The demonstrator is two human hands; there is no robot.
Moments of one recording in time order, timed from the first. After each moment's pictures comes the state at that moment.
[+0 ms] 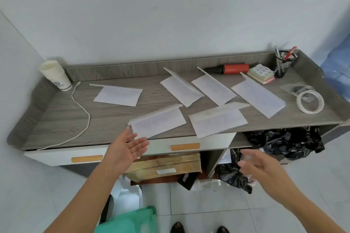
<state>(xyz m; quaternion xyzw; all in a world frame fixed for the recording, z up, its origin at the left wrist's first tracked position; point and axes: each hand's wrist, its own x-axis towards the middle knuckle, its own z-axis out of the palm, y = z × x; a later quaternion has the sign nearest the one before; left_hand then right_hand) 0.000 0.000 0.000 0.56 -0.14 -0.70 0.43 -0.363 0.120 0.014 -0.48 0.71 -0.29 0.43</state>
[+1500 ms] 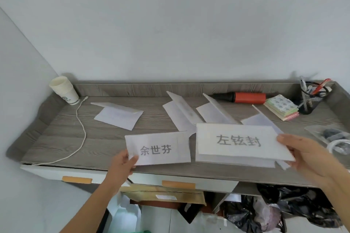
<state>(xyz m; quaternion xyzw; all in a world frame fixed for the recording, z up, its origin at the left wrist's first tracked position) -0.044 -0.052 -0.031 0.73 -0.39 -0.45 0.34 -0.498 -0.066 0.048 -0.26 0.55 -0.47 0.65</state>
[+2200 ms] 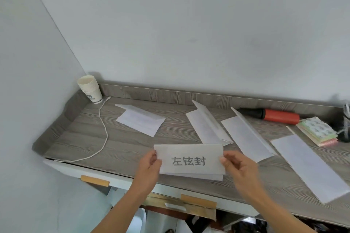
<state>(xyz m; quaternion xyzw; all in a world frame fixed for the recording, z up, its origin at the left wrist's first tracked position) -0.060 -0.058 0.007 0.69 -0.40 -0.45 0.40 -0.314 -0.089 -0.012 -0.55 0.57 -0.41 0.45</state>
